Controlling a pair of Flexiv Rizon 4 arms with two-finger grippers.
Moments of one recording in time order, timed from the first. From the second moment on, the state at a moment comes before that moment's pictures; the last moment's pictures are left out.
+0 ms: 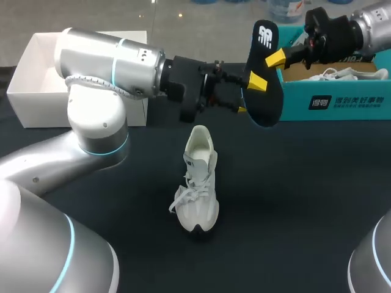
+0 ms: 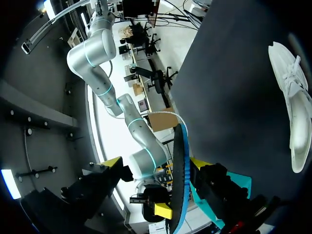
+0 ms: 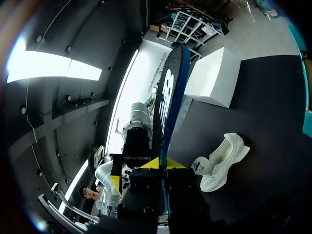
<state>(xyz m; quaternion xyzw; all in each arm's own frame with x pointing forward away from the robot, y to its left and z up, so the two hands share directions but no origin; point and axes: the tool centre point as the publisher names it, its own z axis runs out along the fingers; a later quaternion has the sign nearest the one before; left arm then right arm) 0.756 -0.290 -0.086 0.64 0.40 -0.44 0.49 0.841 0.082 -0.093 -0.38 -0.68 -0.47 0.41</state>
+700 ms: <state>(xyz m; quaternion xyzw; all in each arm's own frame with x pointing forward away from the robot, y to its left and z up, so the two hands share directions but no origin) 0.784 -0.302 -0.096 0.61 0.46 -0.34 0.54 0.830 0.101 -0.084 -0.36 -0.70 -0.47 0.41</state>
